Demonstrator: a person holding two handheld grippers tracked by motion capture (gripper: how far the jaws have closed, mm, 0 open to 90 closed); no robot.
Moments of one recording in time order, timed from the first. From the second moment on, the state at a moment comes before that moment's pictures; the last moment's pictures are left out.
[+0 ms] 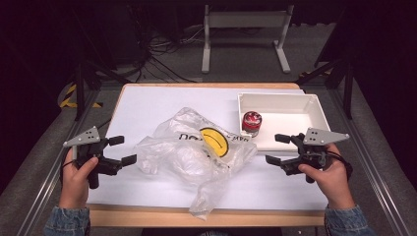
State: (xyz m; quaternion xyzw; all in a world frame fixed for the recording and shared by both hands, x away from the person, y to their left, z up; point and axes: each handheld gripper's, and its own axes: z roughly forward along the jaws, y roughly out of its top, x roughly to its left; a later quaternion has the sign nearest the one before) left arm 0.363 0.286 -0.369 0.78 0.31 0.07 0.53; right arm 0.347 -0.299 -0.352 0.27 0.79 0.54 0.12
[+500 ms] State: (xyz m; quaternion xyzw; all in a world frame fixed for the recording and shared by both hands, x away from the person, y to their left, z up) left arm 0.367 0.288 -0.376 0.79 0.29 0.07 0.54; right arm 0.354 -0.297 -0.389 0.24 0.80 0.54 0.13
